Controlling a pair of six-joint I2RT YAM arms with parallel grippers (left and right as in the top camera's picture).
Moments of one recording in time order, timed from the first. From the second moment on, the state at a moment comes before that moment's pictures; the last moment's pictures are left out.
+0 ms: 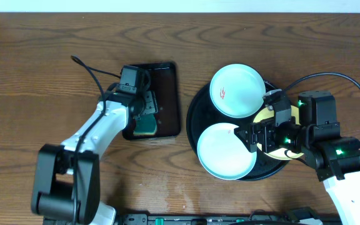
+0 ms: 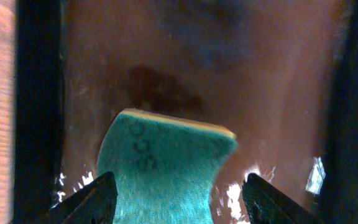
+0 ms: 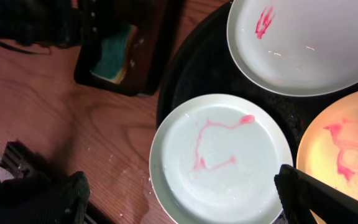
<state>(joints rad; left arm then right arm) -0.22 1.68 0.99 -0.46 0.02 -0.43 0.18 1.03 0.97 -0.90 -0.51 0.10</state>
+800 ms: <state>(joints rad) -0.22 1.59 0.99 -0.61 0.05 -0.38 0.18 1.04 0.97 -1.05 -0.34 0.25</state>
